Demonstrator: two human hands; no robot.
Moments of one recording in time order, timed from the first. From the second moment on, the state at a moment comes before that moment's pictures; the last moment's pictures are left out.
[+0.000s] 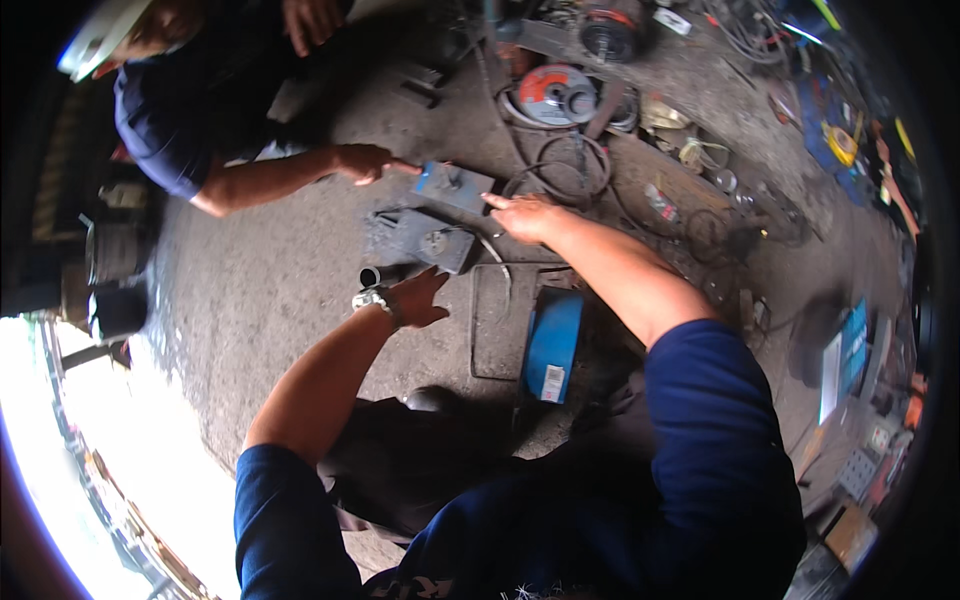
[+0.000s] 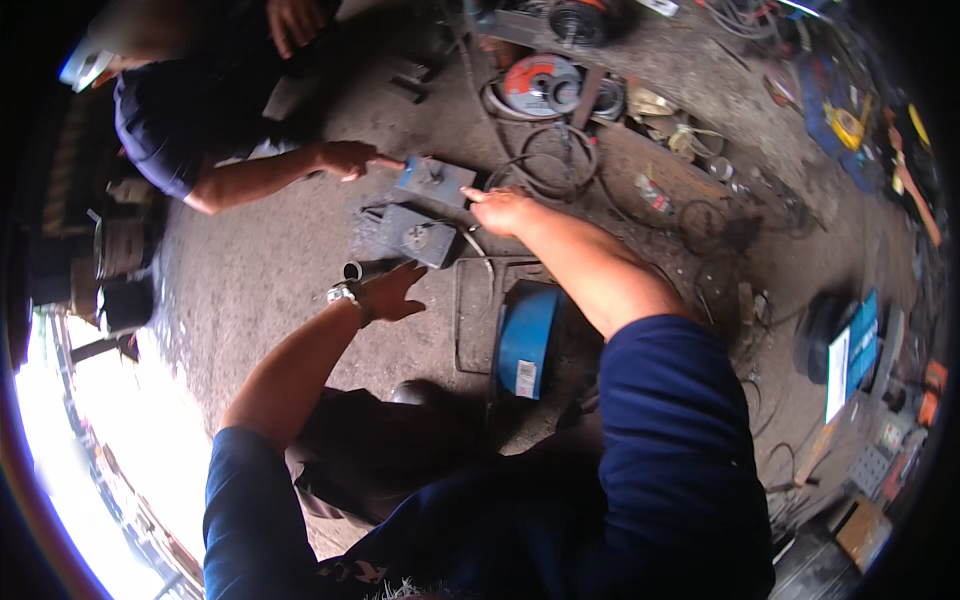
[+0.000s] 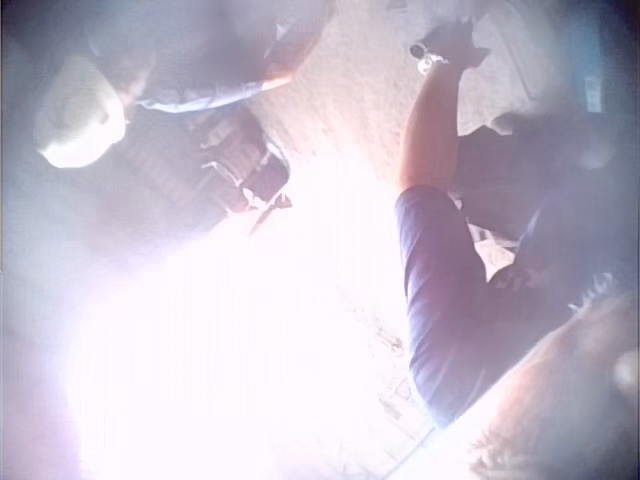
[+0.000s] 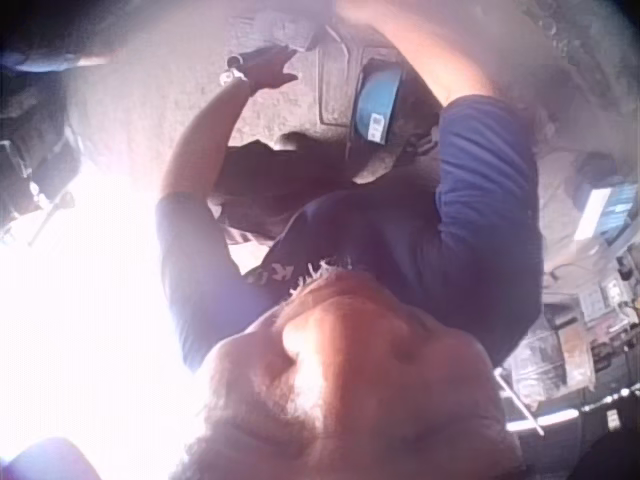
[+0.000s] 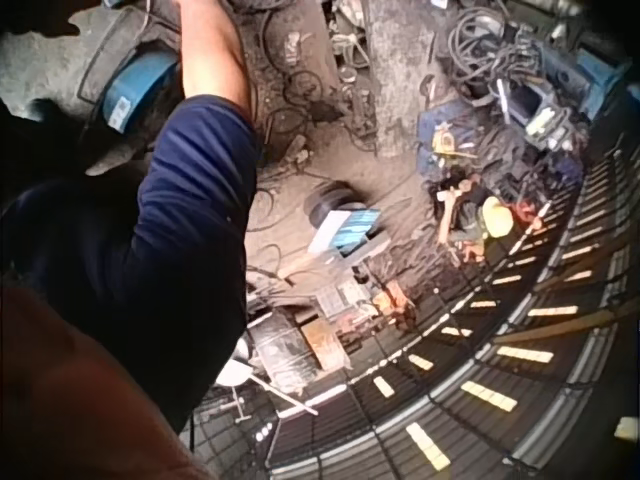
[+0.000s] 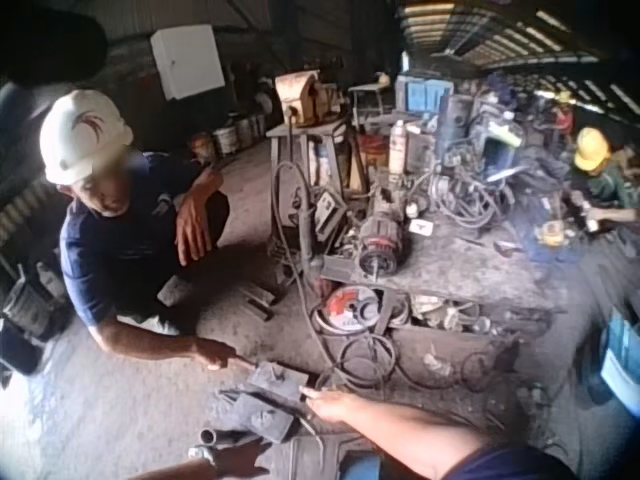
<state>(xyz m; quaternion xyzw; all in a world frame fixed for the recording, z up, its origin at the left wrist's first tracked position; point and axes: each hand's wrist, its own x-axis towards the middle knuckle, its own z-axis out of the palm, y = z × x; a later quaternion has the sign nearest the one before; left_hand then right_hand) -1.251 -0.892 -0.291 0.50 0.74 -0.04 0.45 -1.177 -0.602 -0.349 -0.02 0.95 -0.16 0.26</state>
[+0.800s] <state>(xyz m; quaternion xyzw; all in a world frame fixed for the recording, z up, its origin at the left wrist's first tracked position) -1.247 -0.759 -0.300 0.53 0.71 -0.02 0.45 -1.080 -0.529 -0.183 -0.02 0.96 -0.20 0.18</state>
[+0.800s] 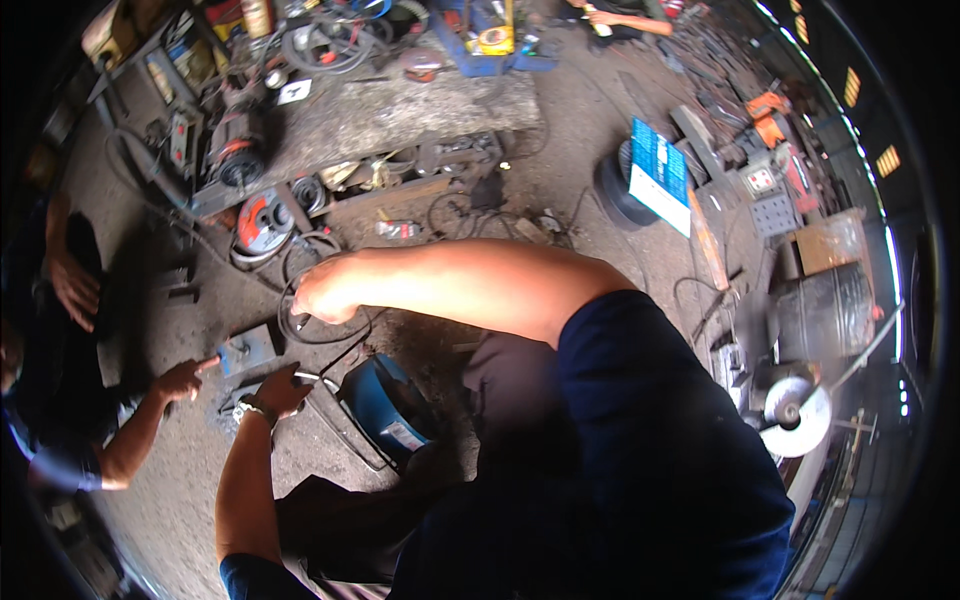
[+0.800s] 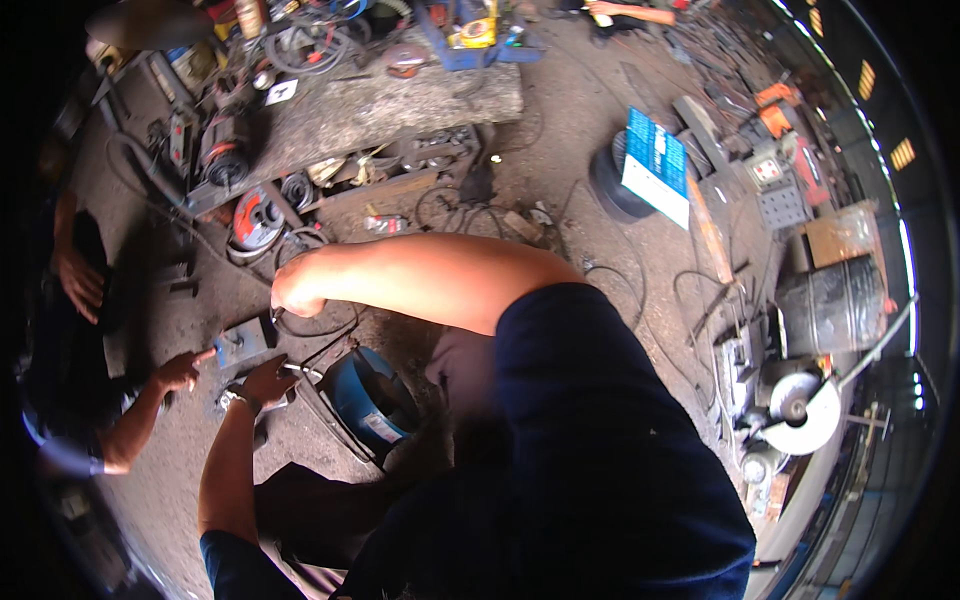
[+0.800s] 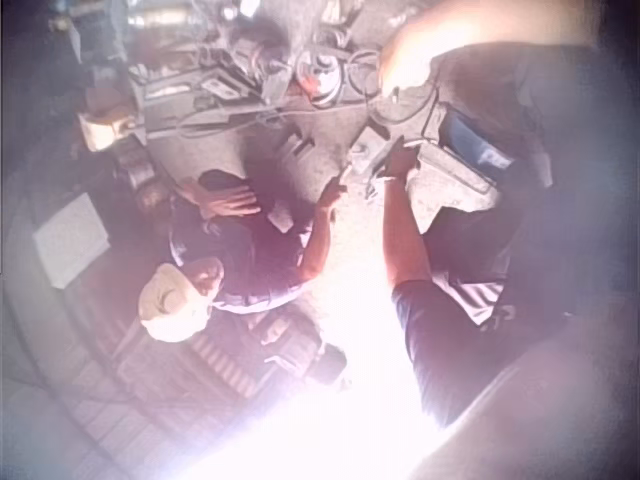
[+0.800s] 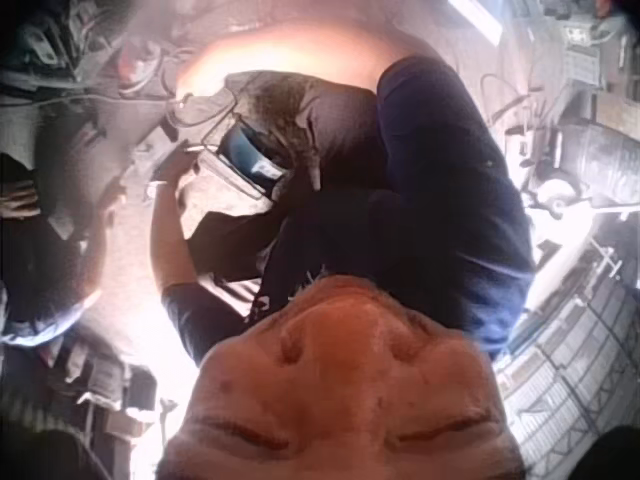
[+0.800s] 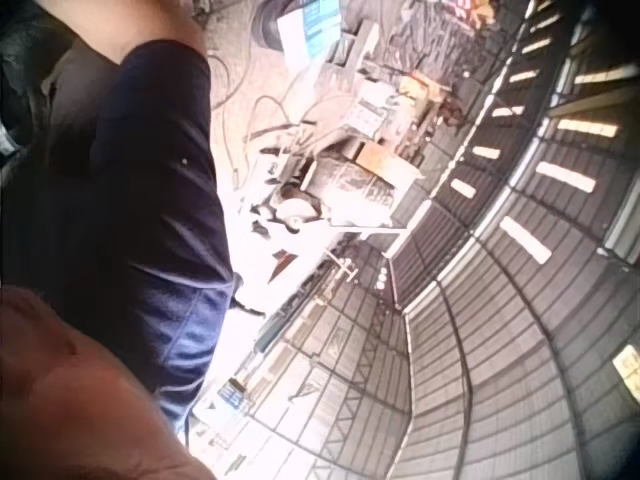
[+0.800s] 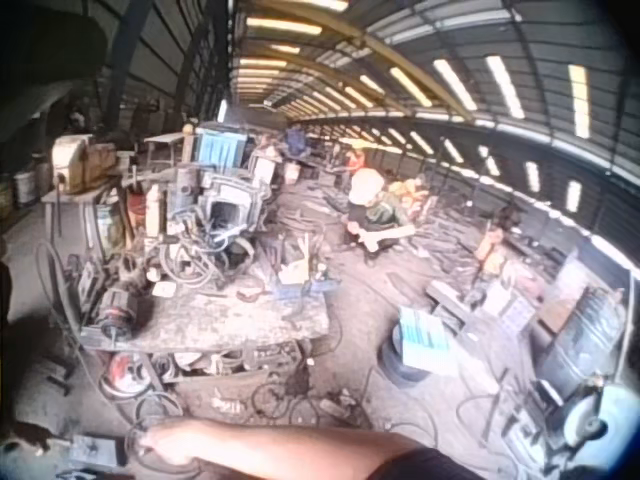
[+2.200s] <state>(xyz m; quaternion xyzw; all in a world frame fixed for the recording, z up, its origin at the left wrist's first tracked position) -1.230 -0.850 -0.294 0.54 0.72 -0.06 0.43 -1.088 -0.514 -0.226 0.00 0.94 -0.22 0.26</state>
